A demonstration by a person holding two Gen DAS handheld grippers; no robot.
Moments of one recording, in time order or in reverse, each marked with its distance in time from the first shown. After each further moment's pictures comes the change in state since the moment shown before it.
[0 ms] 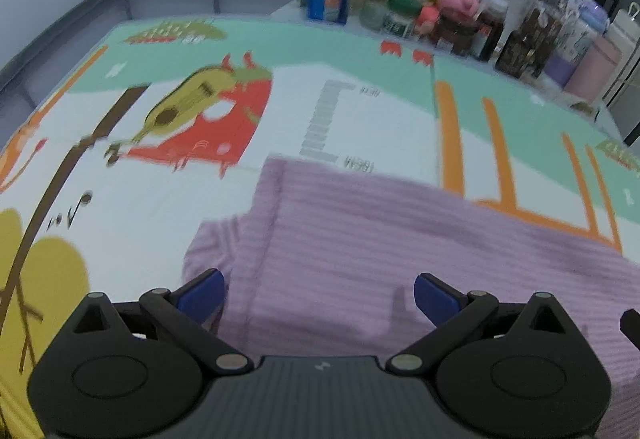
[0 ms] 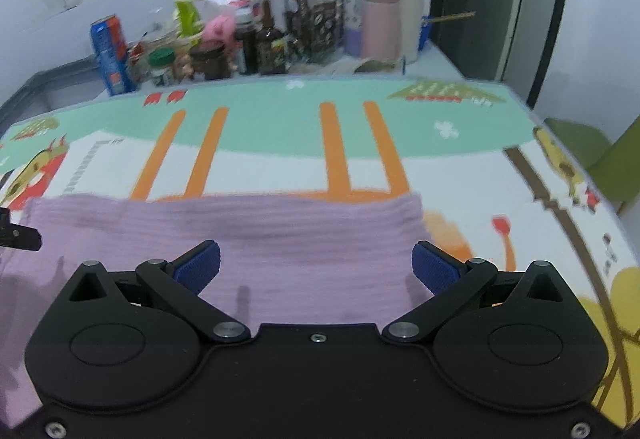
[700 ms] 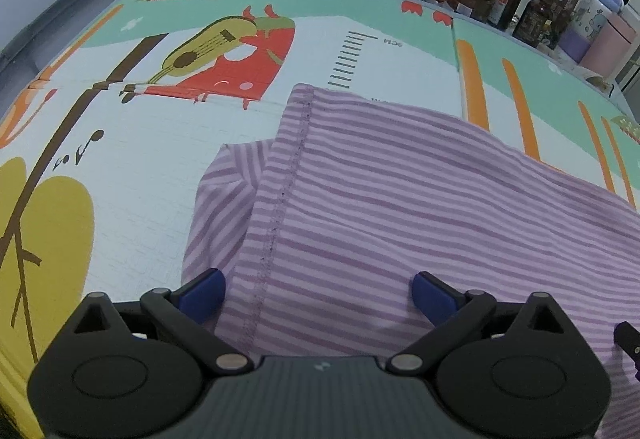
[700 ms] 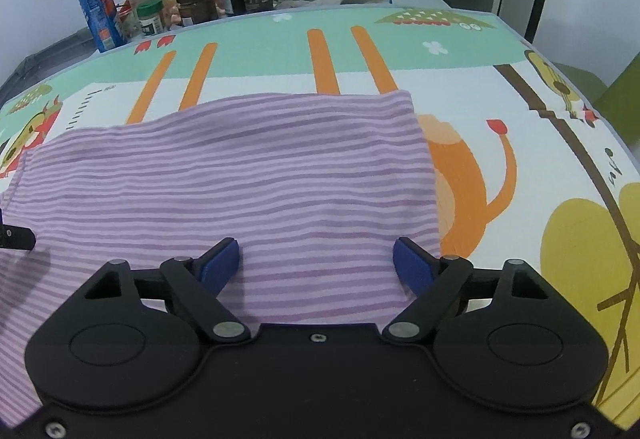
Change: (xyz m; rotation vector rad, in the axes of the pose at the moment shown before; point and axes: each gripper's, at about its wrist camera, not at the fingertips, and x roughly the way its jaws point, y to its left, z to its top) left arm 0.008 0.012 -0.029 -0.021 0.053 0.014; right arm 0.002 -0.009 -0.049 0.061 0.123 -0.010
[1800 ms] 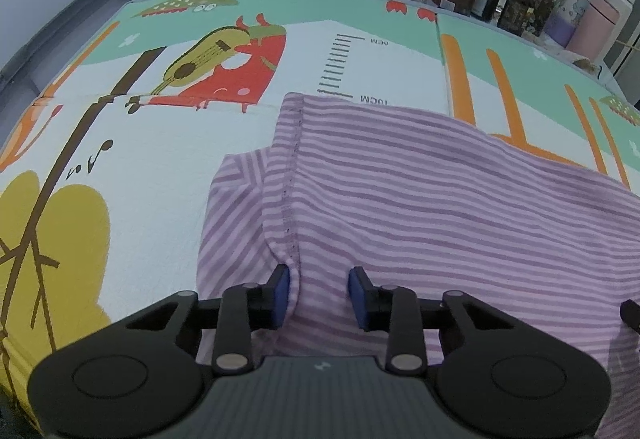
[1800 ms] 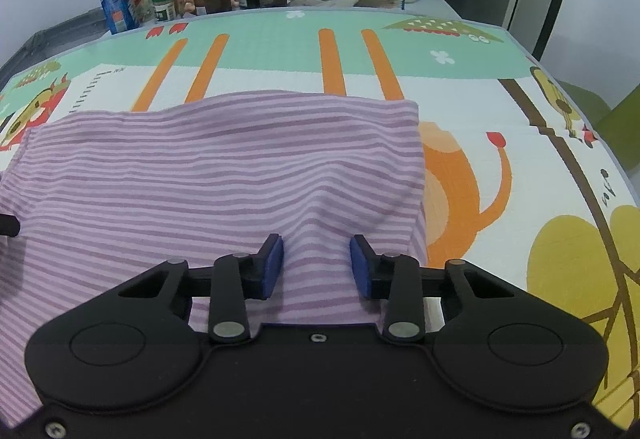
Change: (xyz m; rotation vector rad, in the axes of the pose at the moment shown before) left arm -0.017 -0.005 -0.010 0.064 -0.002 0.018; right arm -0.010 0.002 0.001 -0.068 0.011 -0.019
